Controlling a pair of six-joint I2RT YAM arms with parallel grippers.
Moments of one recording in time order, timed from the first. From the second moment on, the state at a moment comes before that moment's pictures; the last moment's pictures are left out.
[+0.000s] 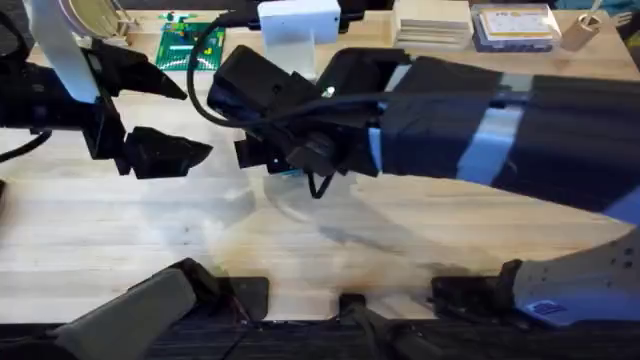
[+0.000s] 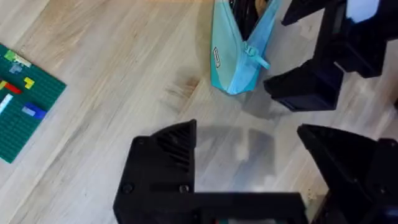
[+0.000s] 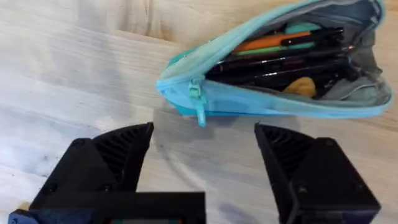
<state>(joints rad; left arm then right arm) 0.53 1.28 1.24 -1.50 0.79 1.50 1.07 1.75 1.41 -0.80 0.34 0.84</state>
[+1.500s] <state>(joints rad) 0.53 1.28 1.24 -1.51 0.79 1.50 1.07 1.85 1.41 -0.70 0.44 0.84</state>
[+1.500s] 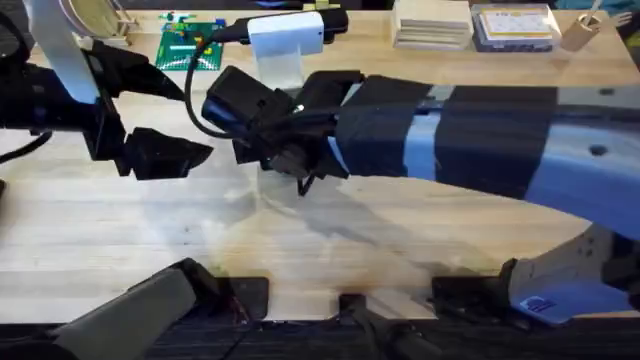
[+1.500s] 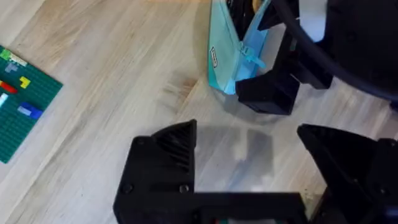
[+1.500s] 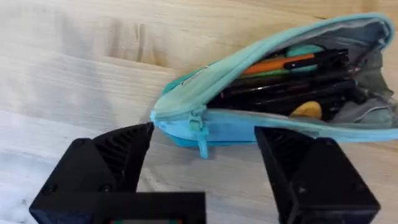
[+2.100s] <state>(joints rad) 0.53 1.28 1.24 -1.51 0.79 1.50 1.05 1.85 1.41 -0.69 0.44 0.84</state>
